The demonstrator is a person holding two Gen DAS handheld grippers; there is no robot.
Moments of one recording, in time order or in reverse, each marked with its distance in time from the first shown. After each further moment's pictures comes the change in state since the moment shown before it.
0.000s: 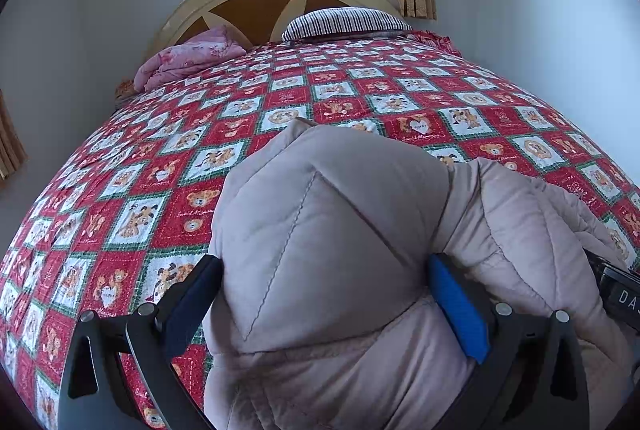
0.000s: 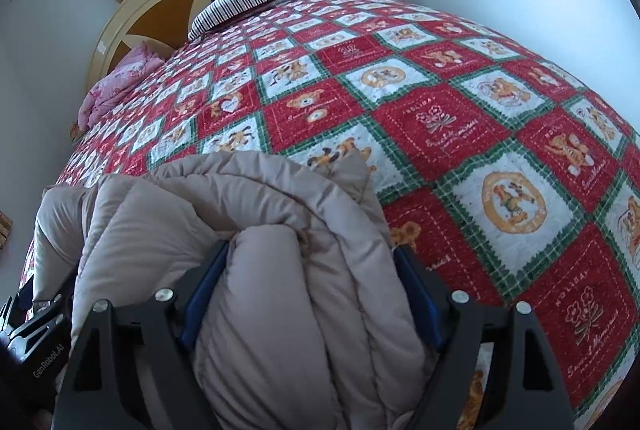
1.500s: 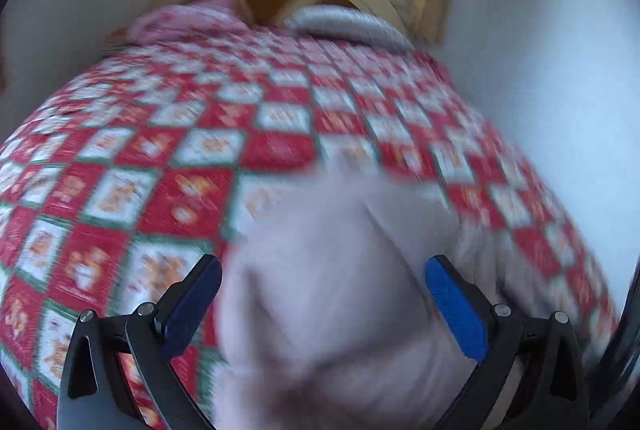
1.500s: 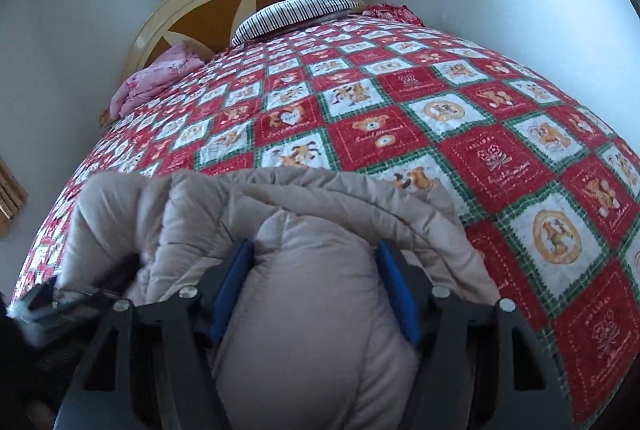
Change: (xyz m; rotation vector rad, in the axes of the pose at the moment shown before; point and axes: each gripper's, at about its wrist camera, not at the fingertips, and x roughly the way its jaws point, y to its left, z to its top) left arm -0.009 0.056 0.031 -0.255 0.007 -0.156; right arm -0.004 0.044 -0.002 -0.120 -0.080 0.075
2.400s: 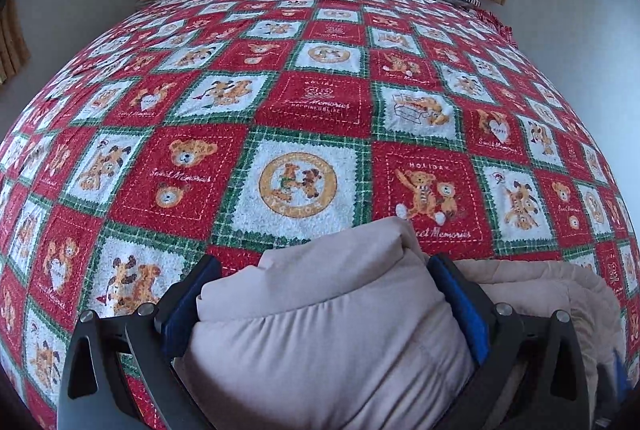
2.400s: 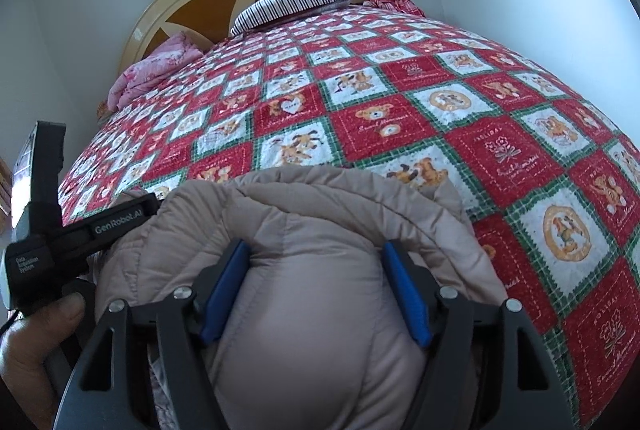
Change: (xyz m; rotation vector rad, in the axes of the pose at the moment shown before) left arm 0.104 -0.004 -0.003 -0.025 0.218 0.189; right arm 0.007 0.003 0.003 -0.003 0.044 0.003
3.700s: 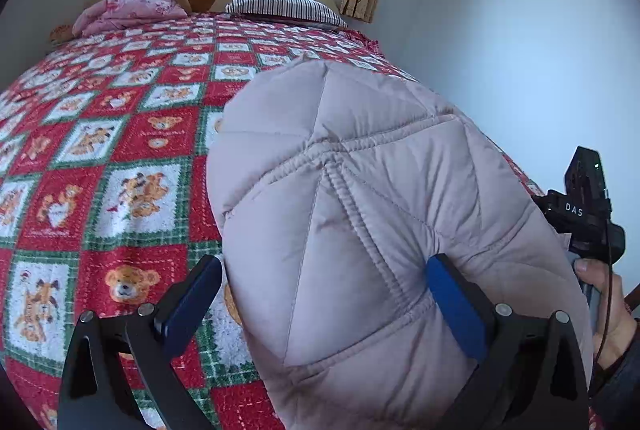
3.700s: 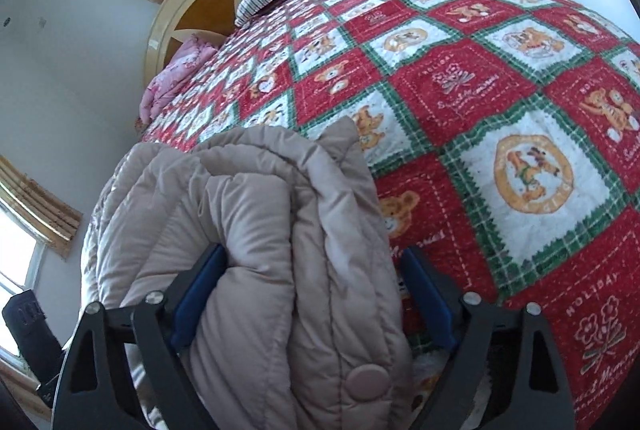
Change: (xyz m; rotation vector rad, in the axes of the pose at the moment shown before) left arm -0.103 0.054 -0.106 0.199 -0.133 -0.453; right arm -0.020 -0.096 -0.016 0.173 0.125 0.270
